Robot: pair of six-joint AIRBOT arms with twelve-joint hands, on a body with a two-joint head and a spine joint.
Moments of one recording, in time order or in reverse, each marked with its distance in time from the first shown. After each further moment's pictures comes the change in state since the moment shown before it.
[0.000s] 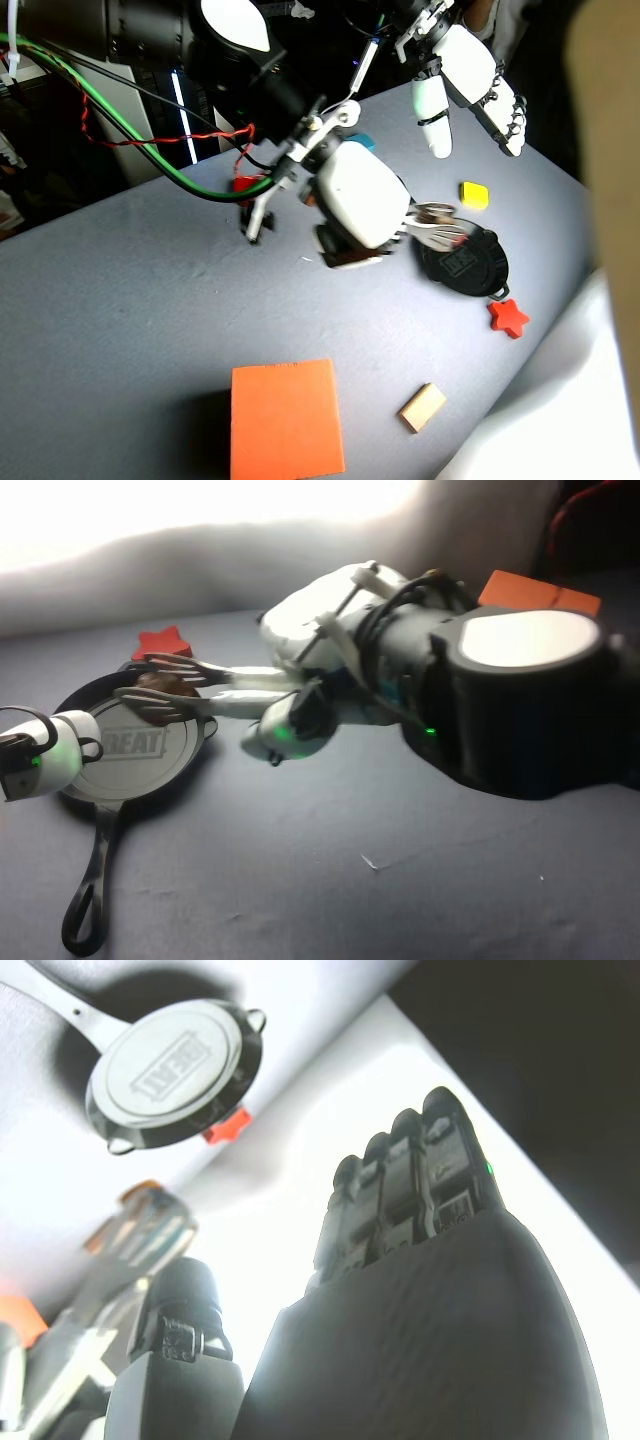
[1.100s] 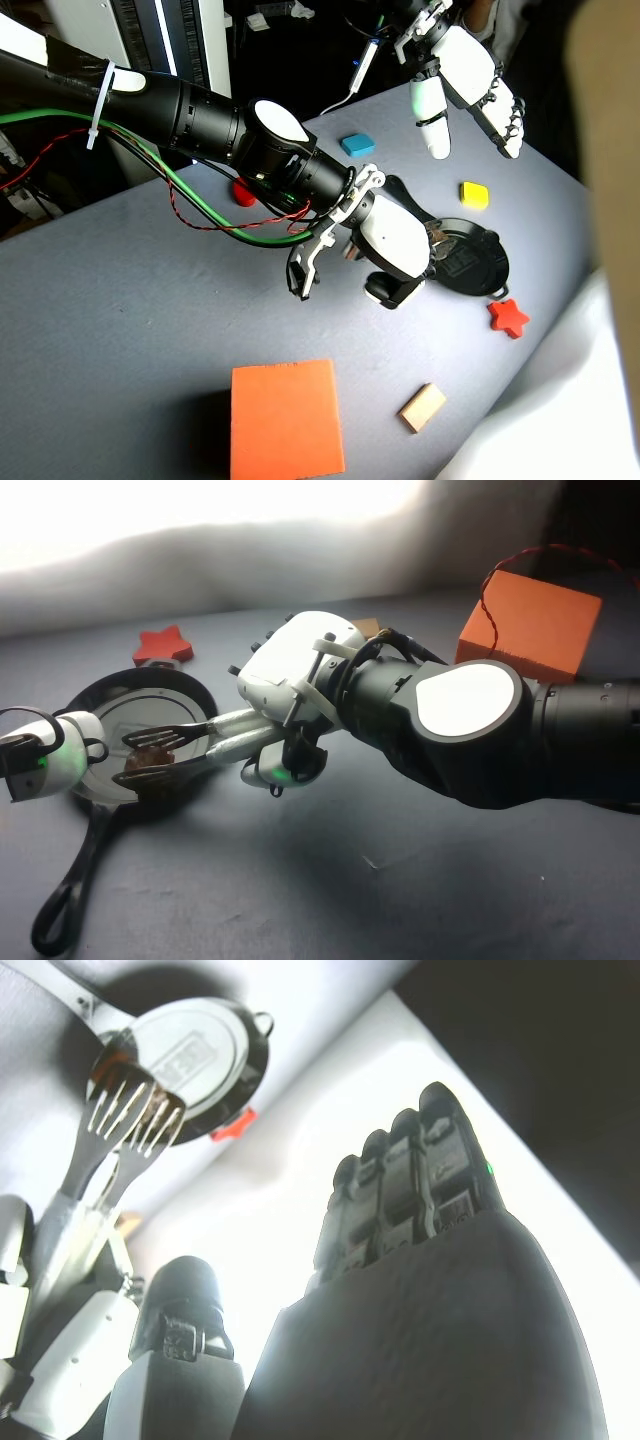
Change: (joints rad) left arm 0.000 -0.006 0.000 0.003 0.005 0.000; right arm -0.142 -0.115 0.232 -0.331 0.262 0.118
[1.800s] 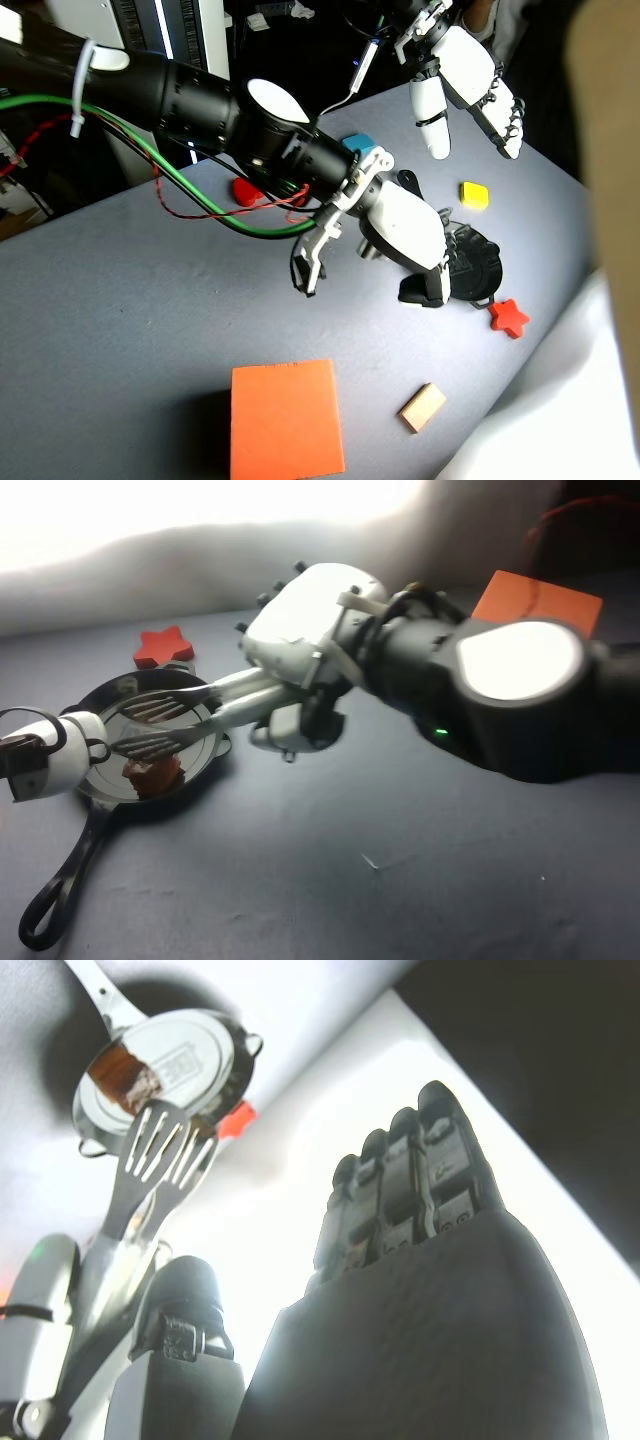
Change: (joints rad) left arm 0.000 -0.001 0.000 0.002 0.008 0.003; right arm 0.067 0.132 -0.146 0.000 -0.021 -0.042
